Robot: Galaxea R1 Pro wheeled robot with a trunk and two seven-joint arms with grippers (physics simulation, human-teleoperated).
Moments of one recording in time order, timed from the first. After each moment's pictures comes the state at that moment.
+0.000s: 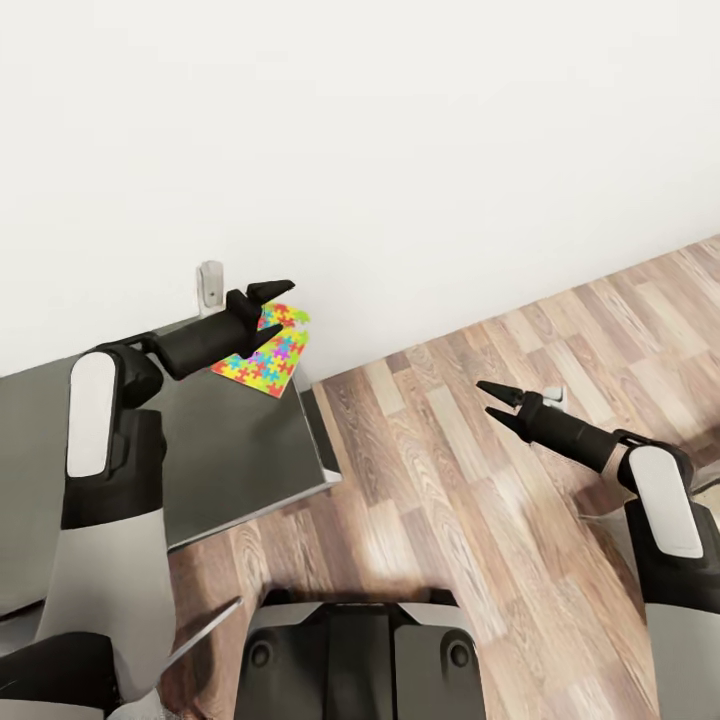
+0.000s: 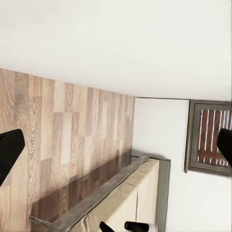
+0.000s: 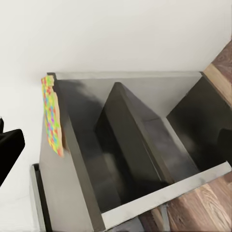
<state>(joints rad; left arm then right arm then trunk) -0.94 -0.06 0.14 -1.61 1.49 0.97 0.48 -0.65 -0.20 -0.23 -1.45 -1.10 1.04 0.24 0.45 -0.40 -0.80</state>
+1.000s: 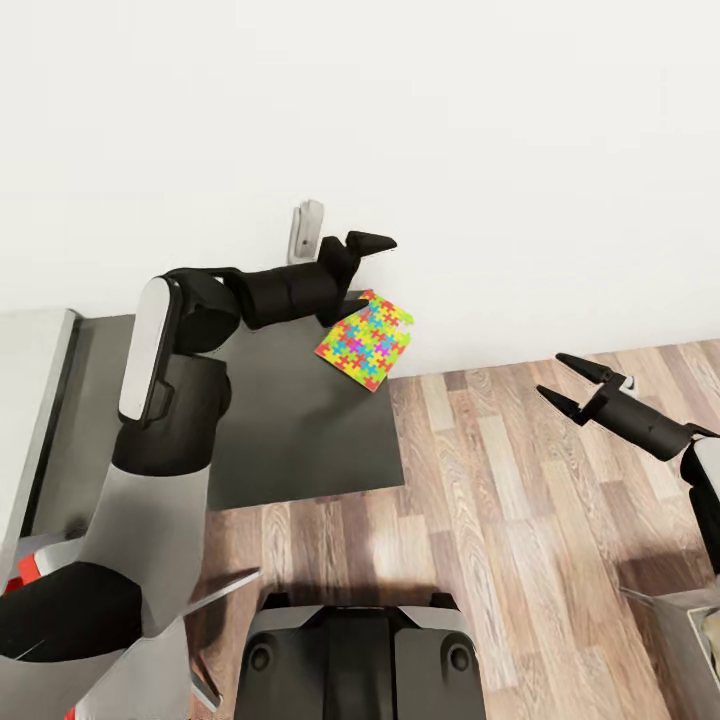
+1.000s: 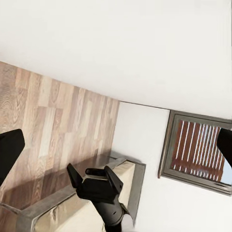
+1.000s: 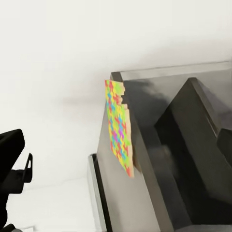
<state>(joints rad) -1.15 -0.13 -0.22 -1.61 1.88 0.70 0.91 -0.77 -0.44 -0.23 -1.07 -1.30 1.04 0.56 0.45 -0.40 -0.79</state>
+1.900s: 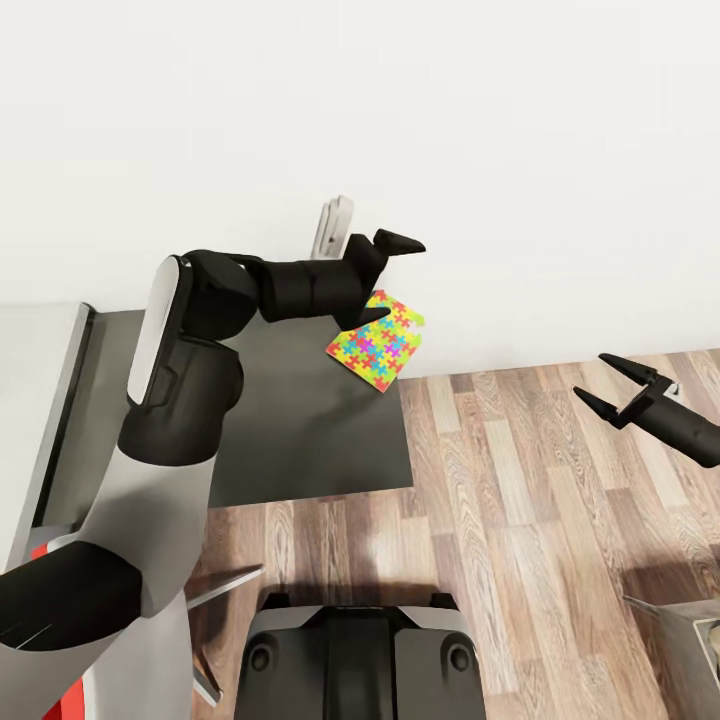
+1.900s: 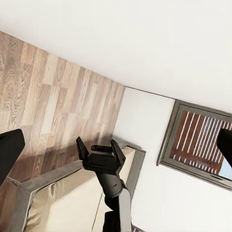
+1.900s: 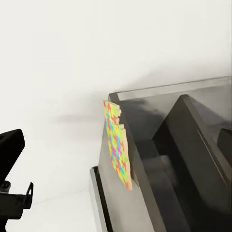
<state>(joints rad) -1.21 -0.13 -0.32 -1.61 2.04 0.59 1.07 -0.79 -0.56 -0.23 -0.91 -1.32 1.04 0.67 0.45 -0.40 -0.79</state>
